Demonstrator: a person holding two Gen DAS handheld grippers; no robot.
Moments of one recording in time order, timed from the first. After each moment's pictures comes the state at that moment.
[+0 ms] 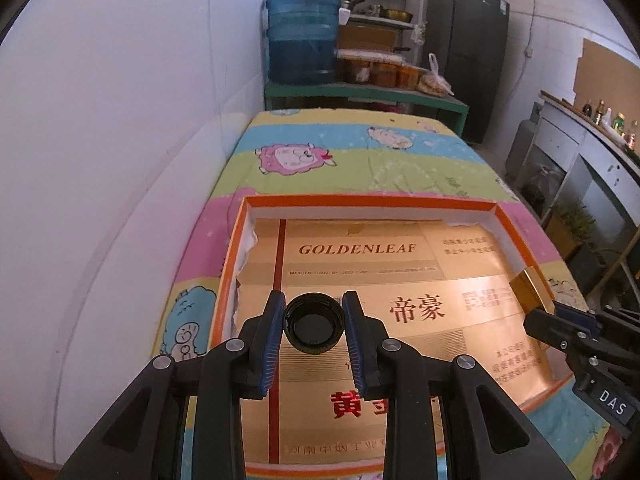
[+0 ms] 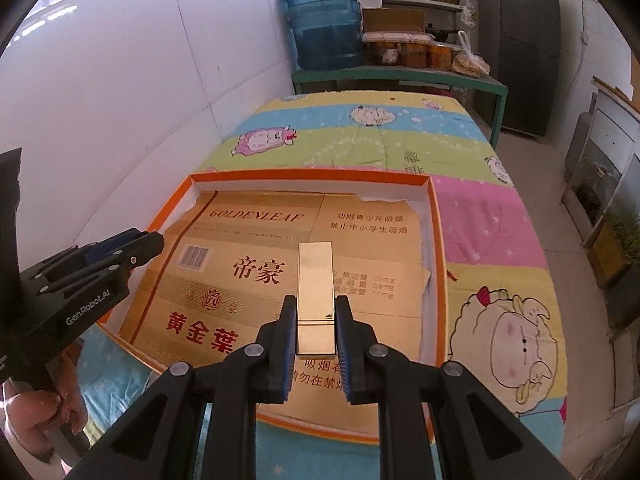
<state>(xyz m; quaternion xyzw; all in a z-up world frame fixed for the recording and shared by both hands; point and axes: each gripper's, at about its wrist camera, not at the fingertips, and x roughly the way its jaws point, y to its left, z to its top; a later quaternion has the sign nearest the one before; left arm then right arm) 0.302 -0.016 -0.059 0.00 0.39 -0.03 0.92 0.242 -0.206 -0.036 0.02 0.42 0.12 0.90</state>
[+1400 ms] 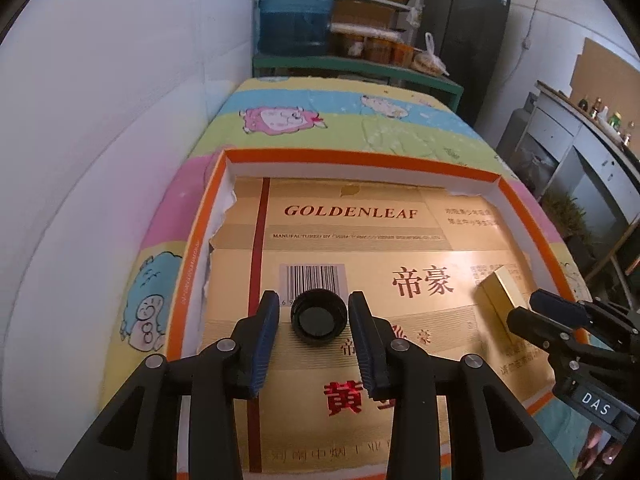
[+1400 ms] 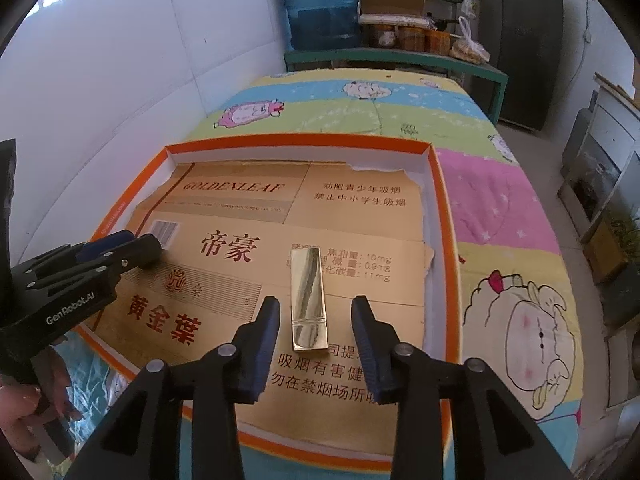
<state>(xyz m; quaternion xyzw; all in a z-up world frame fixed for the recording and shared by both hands) 0.306 -0.017 -0.089 -0.02 0.42 -0.06 0.91 0.252 -0.206 -0.069 0.01 0.44 0.10 0.89</state>
